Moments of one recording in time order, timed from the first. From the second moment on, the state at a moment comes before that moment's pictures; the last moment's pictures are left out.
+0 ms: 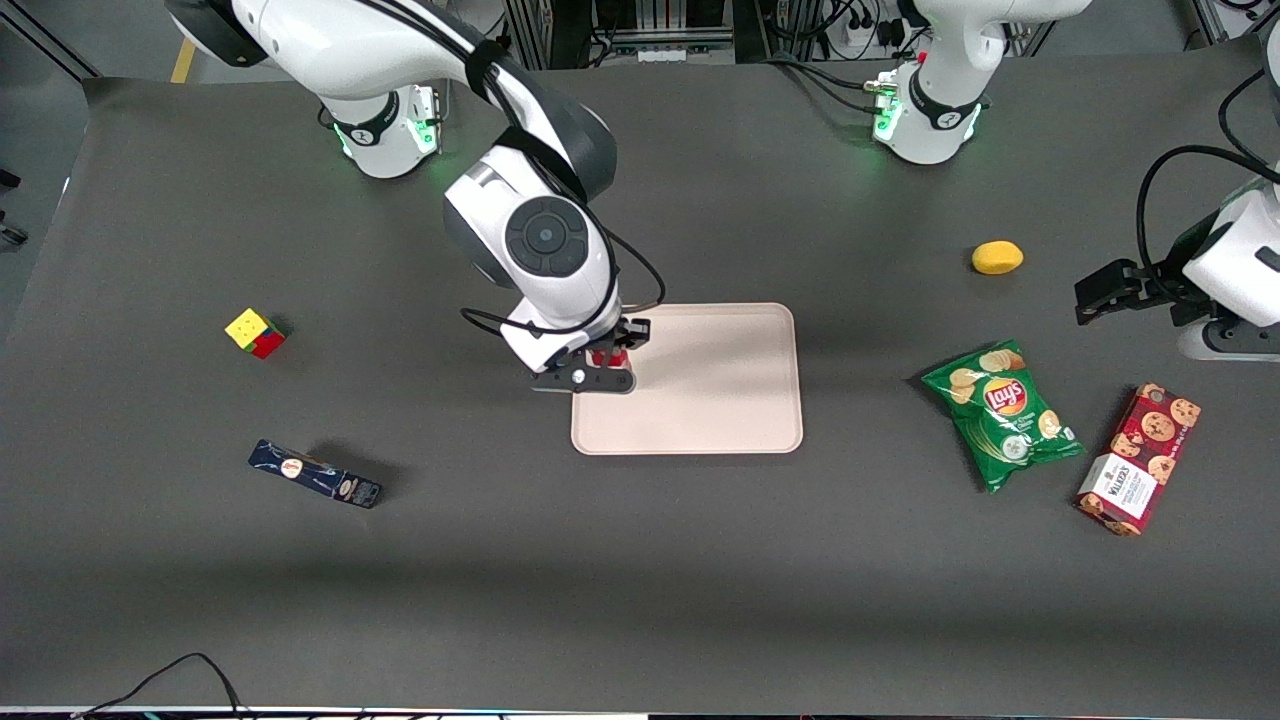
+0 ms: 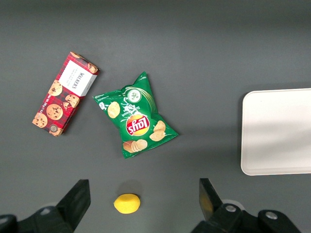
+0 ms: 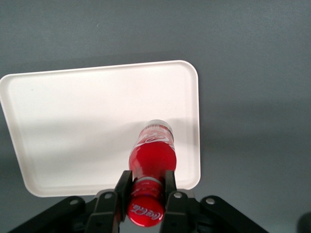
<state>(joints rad) 0.44 0.62 0.34 -1.31 -0.11 1.83 0.85</state>
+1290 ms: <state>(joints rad) 0.44 0.65 0.34 -1.42 -0.14 1.99 0.87</state>
